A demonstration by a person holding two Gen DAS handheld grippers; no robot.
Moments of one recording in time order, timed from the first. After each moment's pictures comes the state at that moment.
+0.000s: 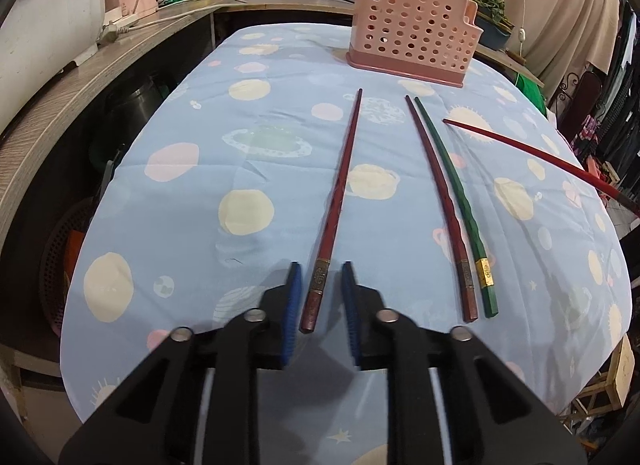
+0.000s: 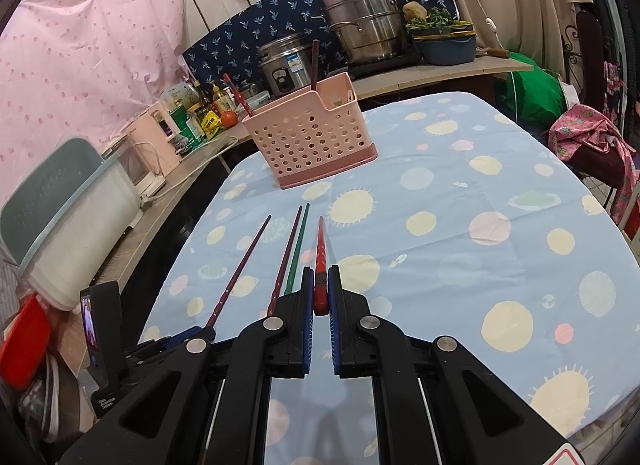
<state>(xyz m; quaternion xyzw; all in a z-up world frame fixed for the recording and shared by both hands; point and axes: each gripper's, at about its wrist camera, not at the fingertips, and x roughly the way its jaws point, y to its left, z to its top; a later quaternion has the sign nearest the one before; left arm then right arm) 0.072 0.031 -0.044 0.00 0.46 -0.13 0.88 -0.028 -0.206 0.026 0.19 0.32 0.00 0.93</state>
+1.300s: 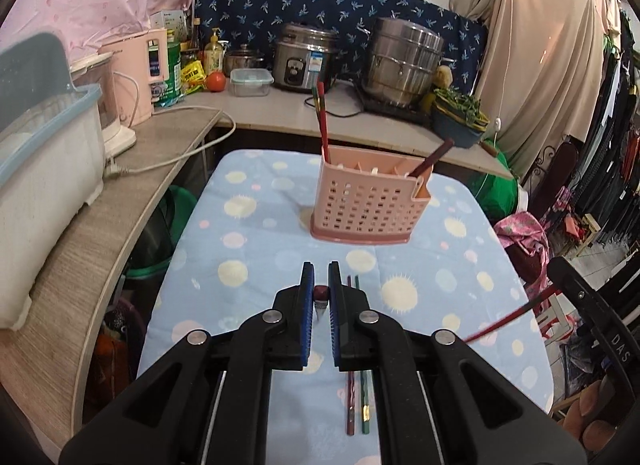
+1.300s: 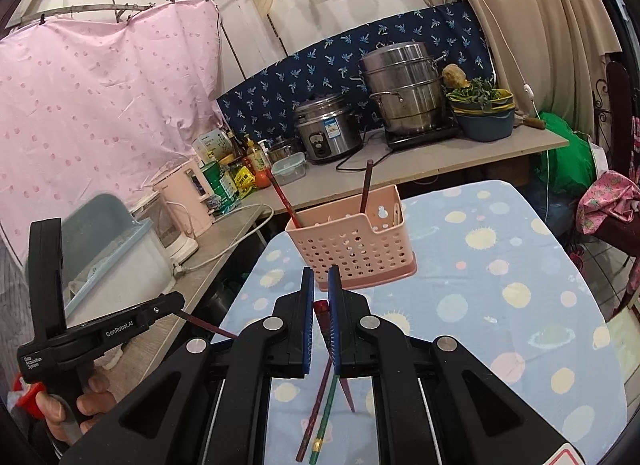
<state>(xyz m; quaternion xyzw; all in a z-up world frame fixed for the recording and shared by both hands) 0.123 0.006 0.152 -0.04 0.36 -0.14 0.92 0.039 -0.221 0.143 0.18 0.23 0.04 0.96</state>
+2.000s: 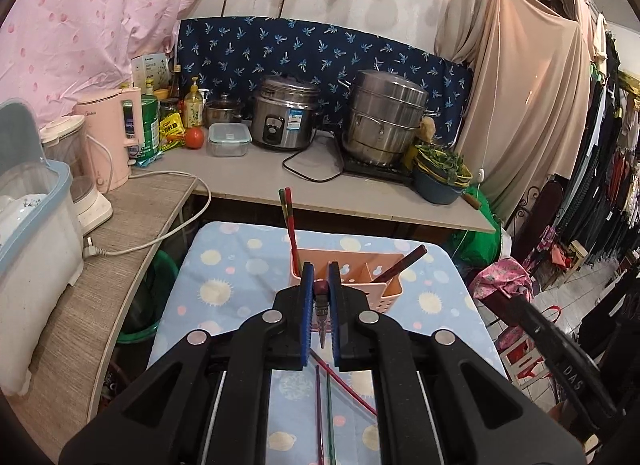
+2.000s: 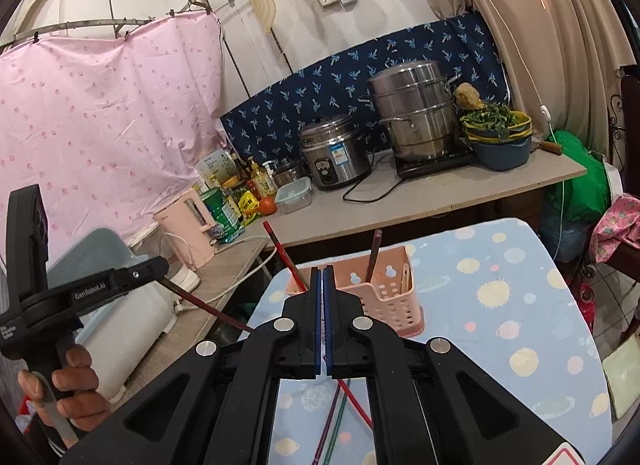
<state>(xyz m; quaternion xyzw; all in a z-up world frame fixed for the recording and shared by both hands) 0.179 -0.018 0.225 -0.06 0.30 -0.16 0.94 0.103 -0.244 0.172 0.17 0.23 0.05 0.96</state>
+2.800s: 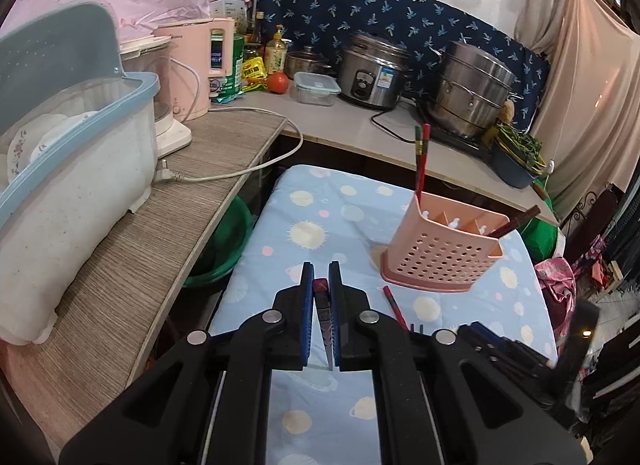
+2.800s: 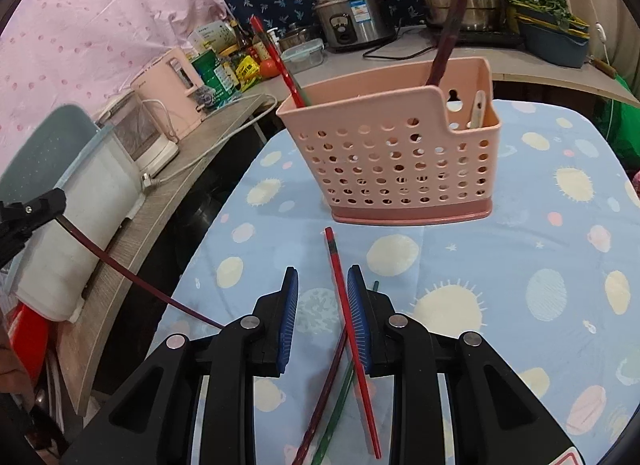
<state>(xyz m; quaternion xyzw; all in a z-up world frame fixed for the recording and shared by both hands) 0.186 0.080 0.152 -0.09 0.37 -0.05 0.92 0.198 -0.163 0.025 0.13 0.41 0.11 0.89</state>
